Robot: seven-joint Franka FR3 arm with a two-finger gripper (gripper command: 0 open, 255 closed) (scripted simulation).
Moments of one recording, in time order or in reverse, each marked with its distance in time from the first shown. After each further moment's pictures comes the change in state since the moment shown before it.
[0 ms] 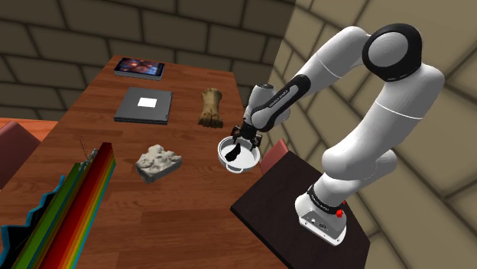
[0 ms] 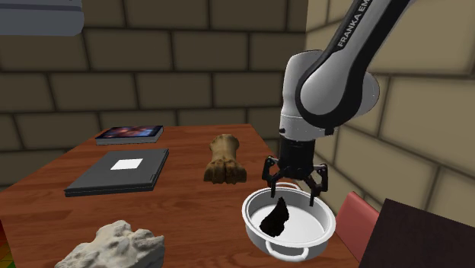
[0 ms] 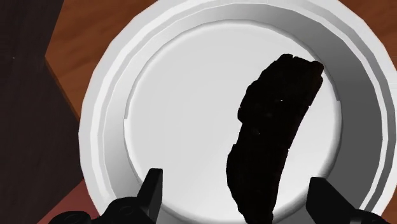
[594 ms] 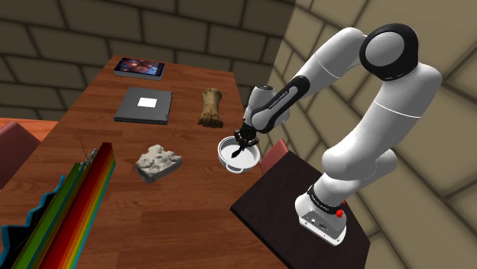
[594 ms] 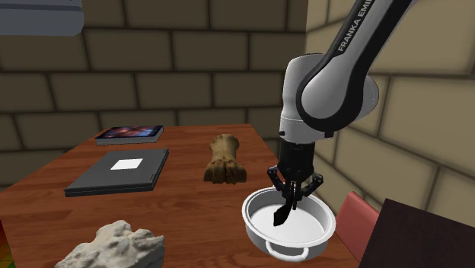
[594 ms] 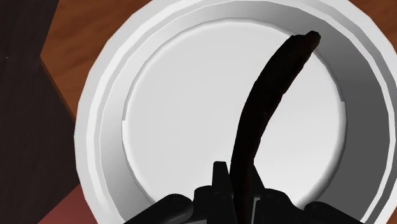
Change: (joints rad) arm 0.009 0.022 -0.015 0.002 -0.024 0.017 0.017
